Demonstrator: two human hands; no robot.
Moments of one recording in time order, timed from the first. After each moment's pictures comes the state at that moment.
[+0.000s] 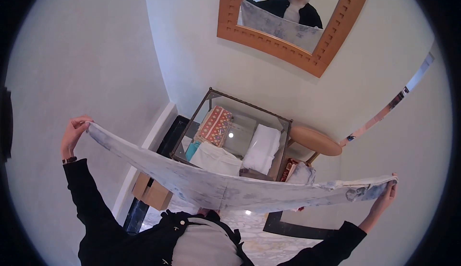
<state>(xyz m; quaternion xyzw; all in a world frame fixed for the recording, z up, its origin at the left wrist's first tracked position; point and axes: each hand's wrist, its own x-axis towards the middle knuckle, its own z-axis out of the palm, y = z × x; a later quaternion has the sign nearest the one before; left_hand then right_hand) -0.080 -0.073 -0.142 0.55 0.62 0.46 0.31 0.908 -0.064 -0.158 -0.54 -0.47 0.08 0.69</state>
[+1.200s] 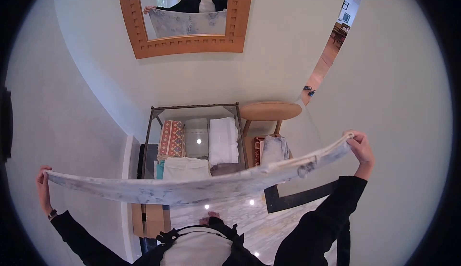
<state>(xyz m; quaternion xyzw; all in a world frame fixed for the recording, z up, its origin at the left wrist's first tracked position) -0.105 -0.055 -0.118 0.66 0.58 0.45 0.14 0.914 -0.118 -0.140 -0.55 -0.57 0.35 0.50</state>
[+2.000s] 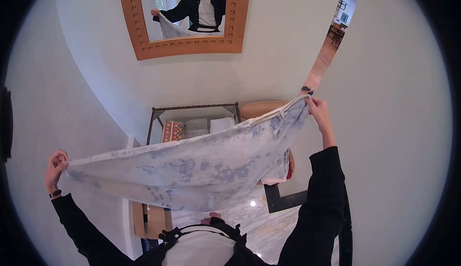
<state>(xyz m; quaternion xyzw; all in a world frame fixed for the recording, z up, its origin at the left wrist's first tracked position) -0.028 0.000 -0.102 0.67 0.52 0.39 0.37 0.836 0.037 -0.182 -0.69 -0.48 0.20 0.50</state>
